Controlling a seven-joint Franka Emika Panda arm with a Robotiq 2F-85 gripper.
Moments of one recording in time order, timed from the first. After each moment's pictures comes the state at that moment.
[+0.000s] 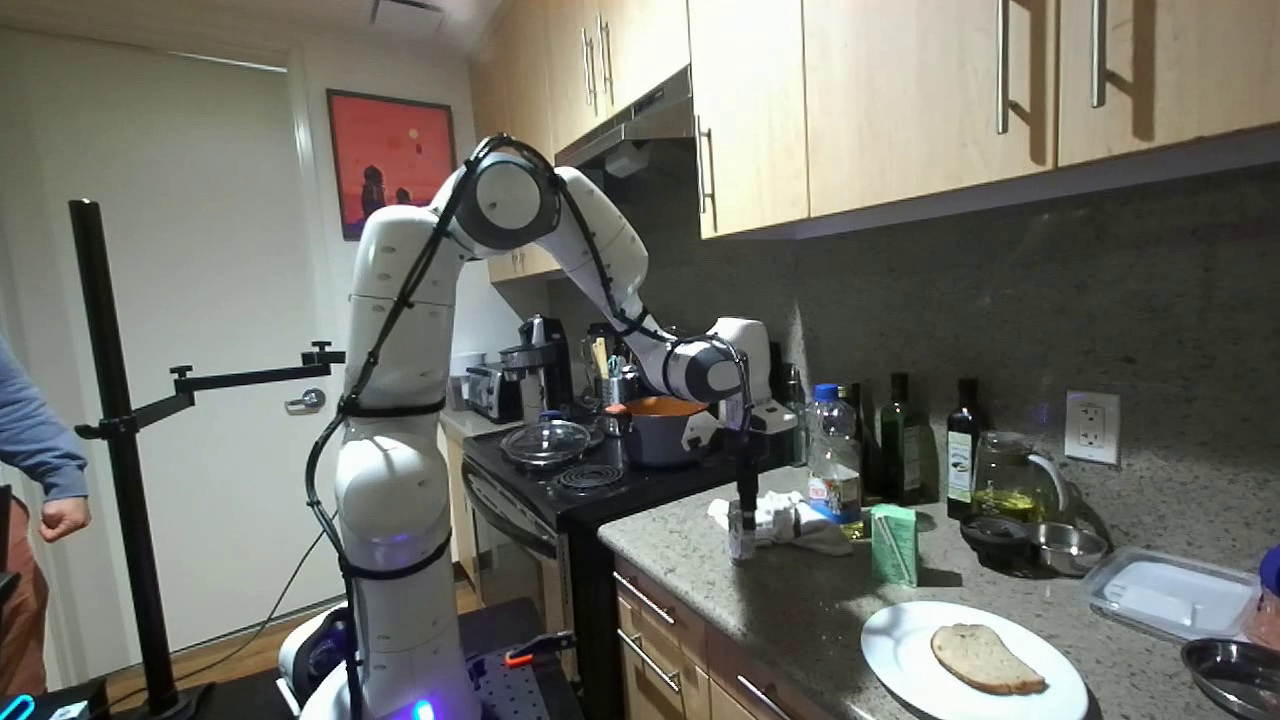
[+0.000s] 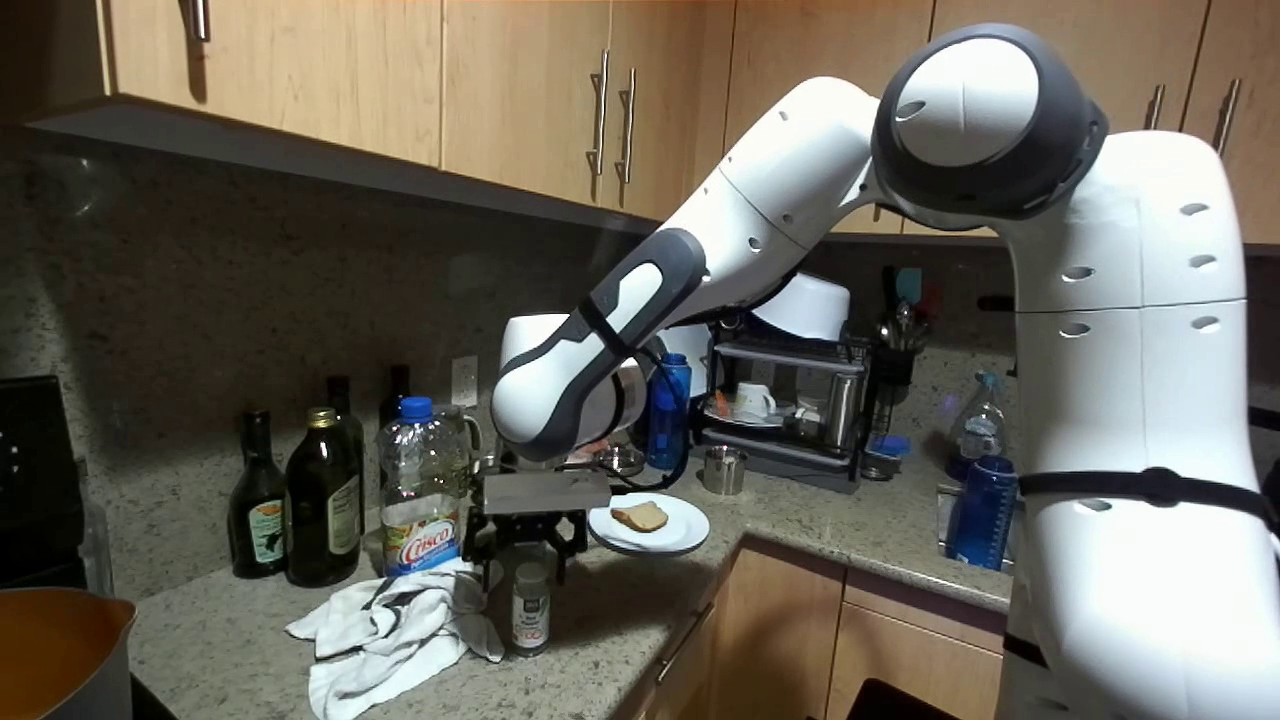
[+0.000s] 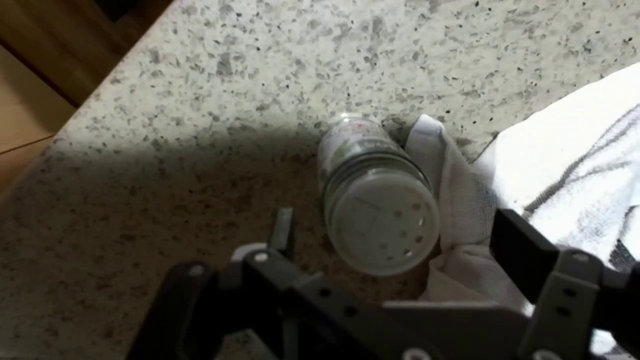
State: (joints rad) arm 0.07 0.18 0.02 -2.26 0.02 2.47 0.67
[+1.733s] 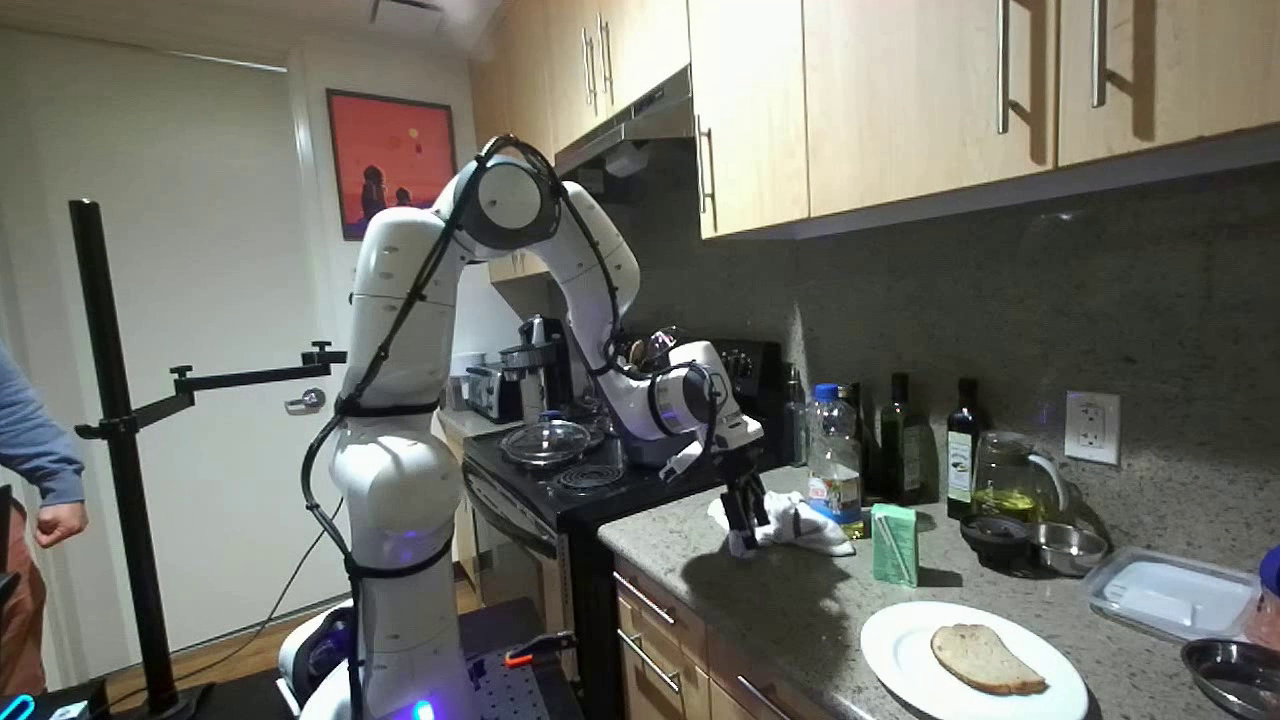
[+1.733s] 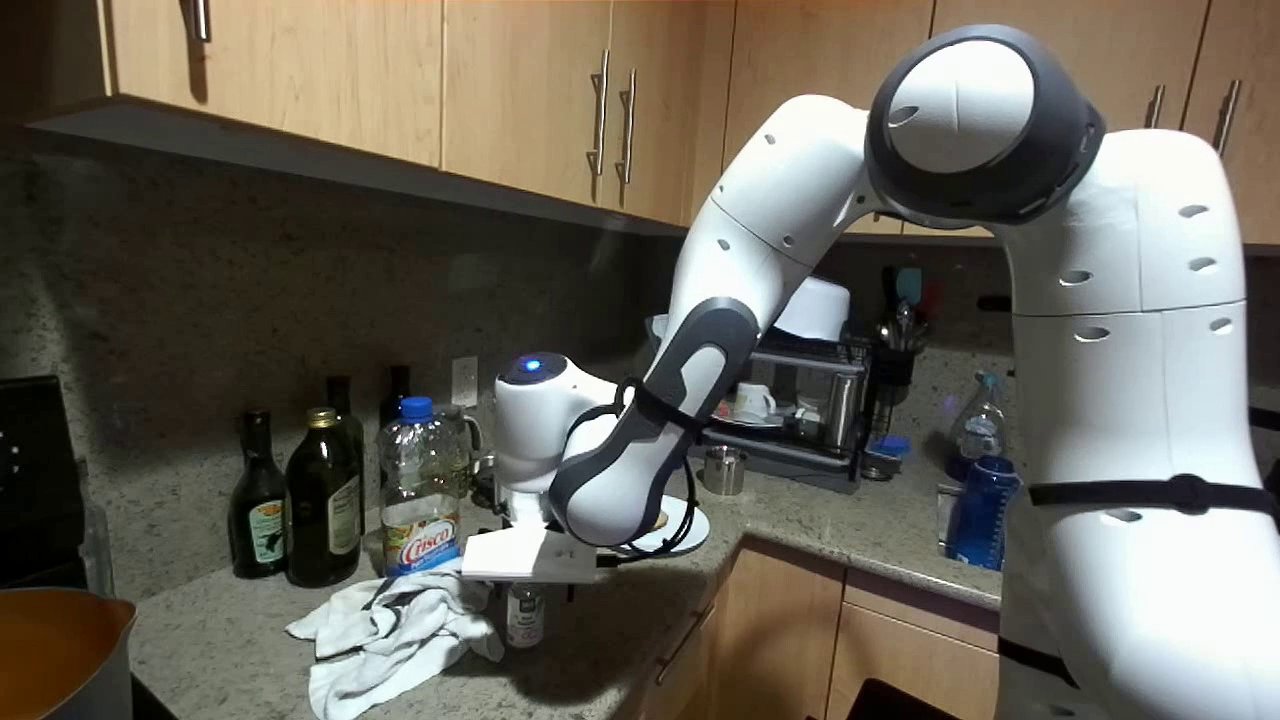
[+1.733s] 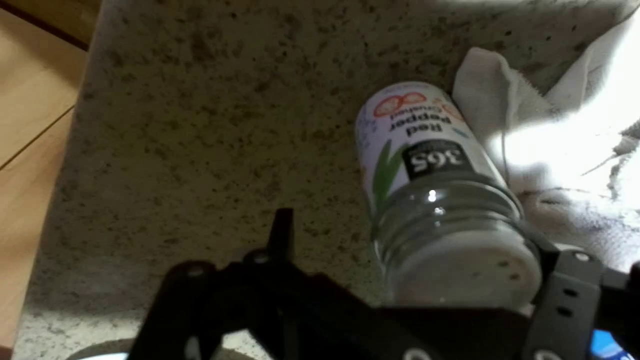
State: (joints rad) arm 0.25 0.19 -0.15 -2.38 -0.58 2.71 1.46
